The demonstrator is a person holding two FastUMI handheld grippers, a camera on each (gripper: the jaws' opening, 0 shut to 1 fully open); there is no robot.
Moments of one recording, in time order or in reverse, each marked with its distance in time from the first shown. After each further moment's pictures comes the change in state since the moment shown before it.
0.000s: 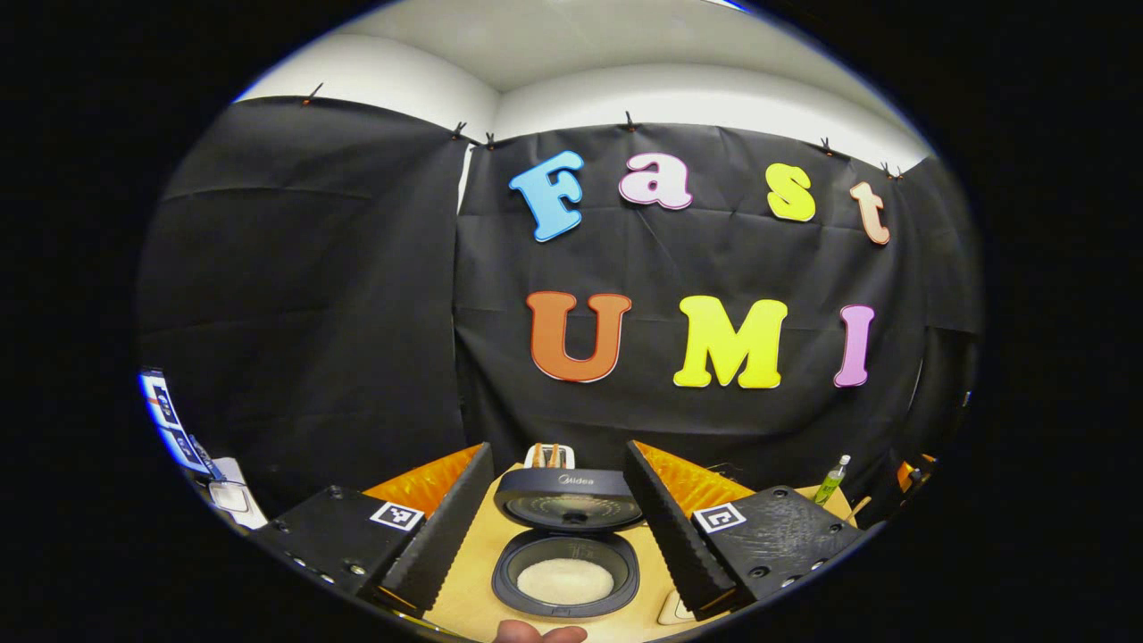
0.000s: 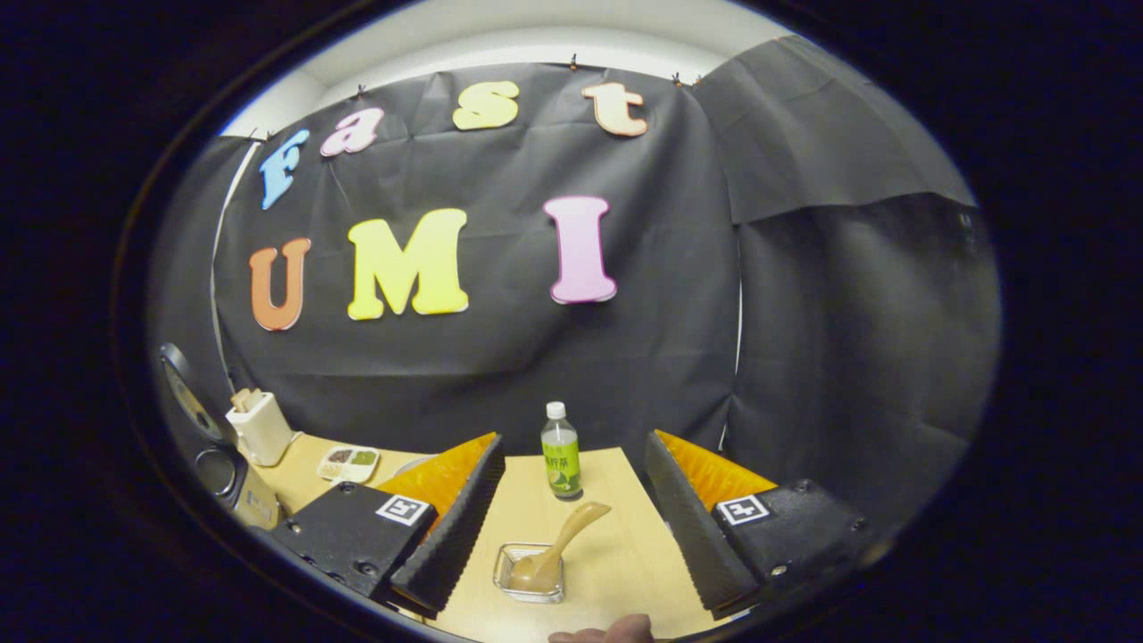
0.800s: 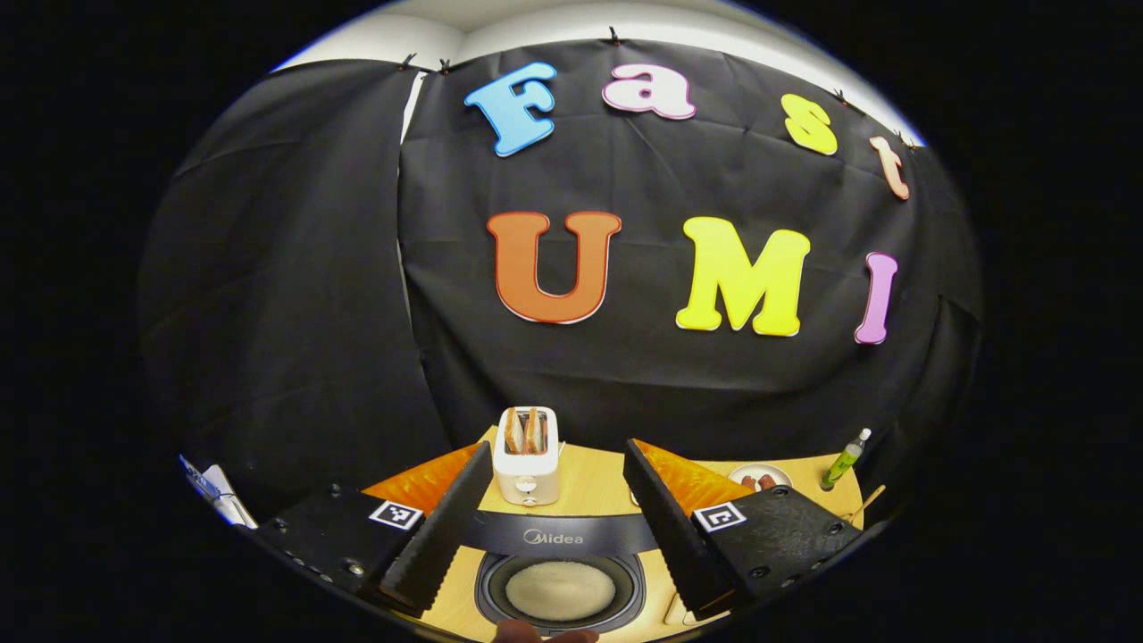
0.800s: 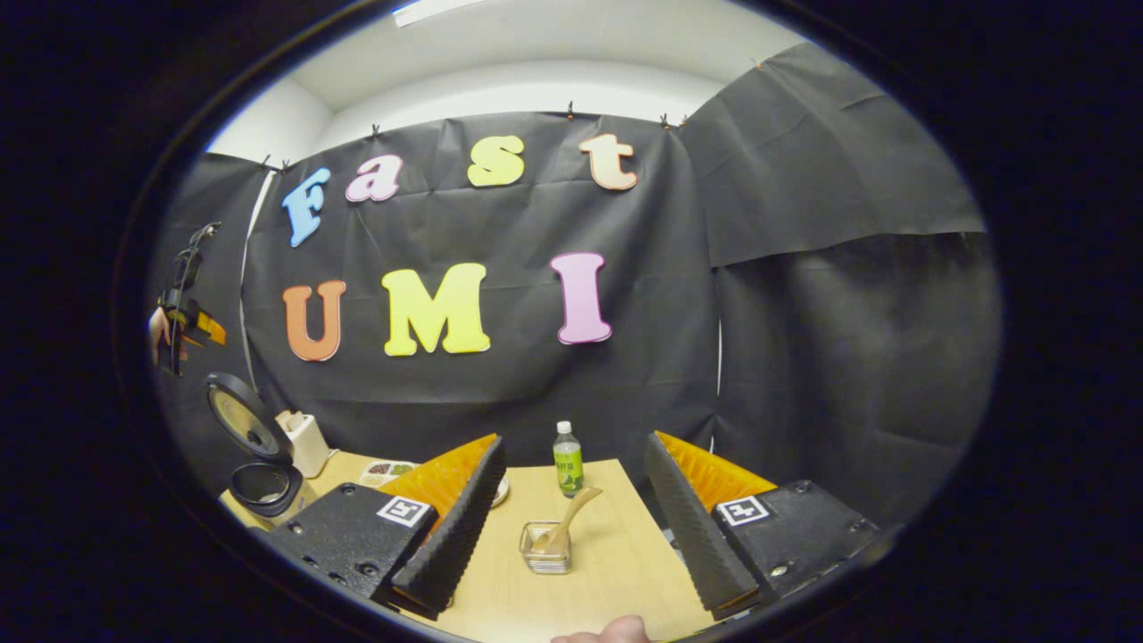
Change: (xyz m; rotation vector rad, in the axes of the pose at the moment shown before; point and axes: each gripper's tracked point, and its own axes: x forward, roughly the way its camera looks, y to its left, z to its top) left arm 0.147 -0.015 -0.065 0.049 0.290 -0.050; right arm -0.142 0.000 0.018 0.021 -0.054 0.012
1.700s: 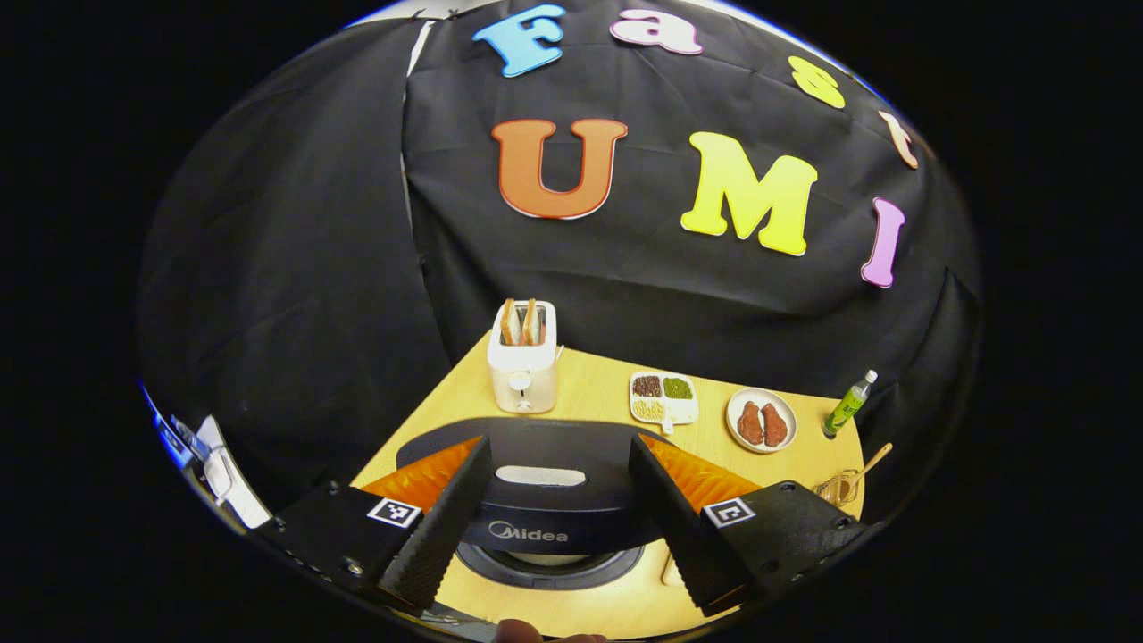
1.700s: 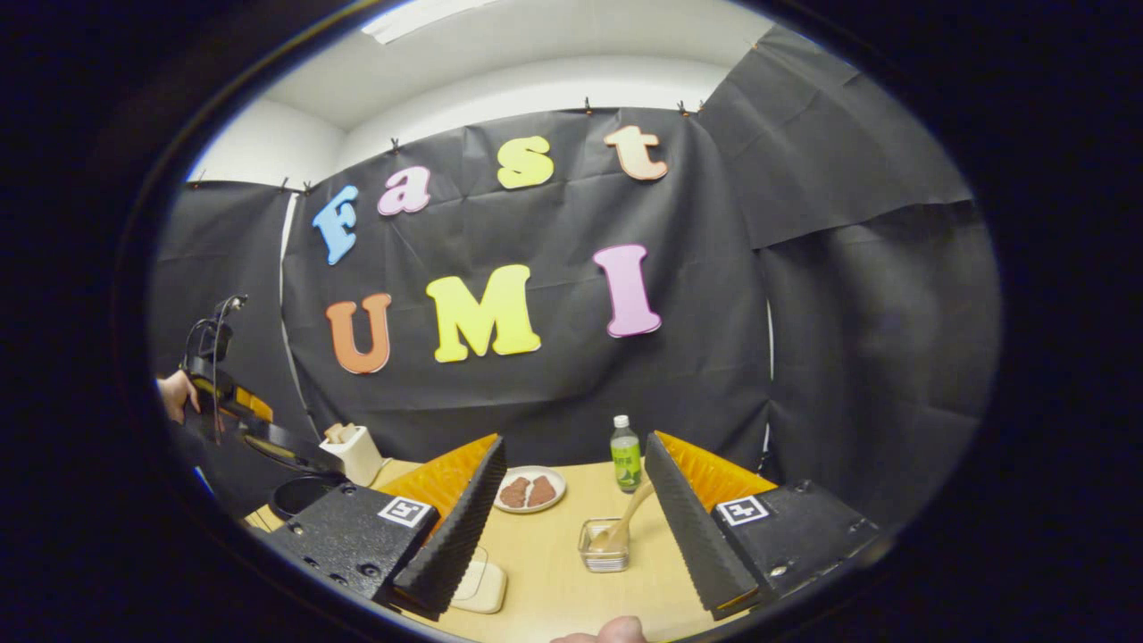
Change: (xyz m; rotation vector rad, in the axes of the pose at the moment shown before) left arm -0.045 -0.010 -0.136 -0.068 0.250 0.015; right arm 0.014 0.055 -0.001 0.079 0.005 0.194
